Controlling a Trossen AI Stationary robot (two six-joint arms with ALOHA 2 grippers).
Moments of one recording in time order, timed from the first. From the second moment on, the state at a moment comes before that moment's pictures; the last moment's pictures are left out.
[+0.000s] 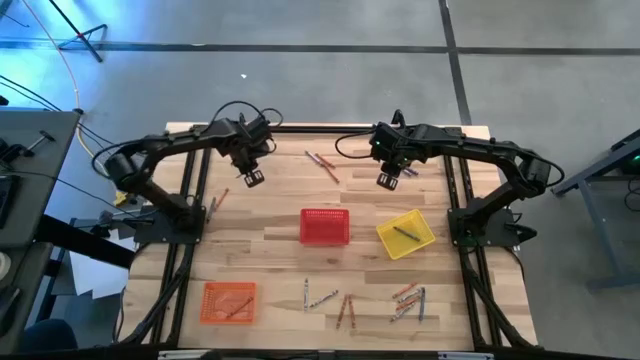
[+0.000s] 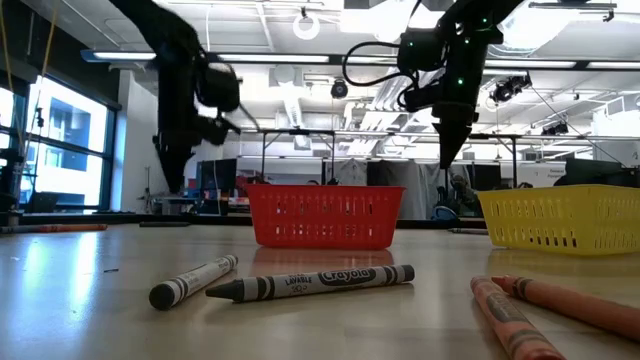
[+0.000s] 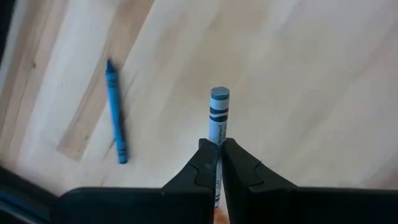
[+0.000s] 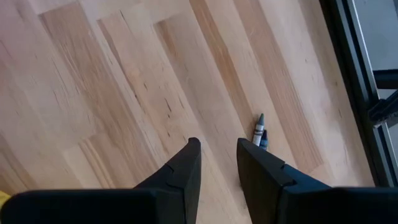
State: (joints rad) left arm 0.65 1.50 0.99 -0.93 -0.08 0.15; right arm -0.47 1.51 1.14 -0.93 0.16 -0.09
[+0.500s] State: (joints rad) left arm 0.21 1.39 0.99 -0.44 0.00 0.03; right arm -0.47 1.51 1.14 -0.90 0.16 -0.07
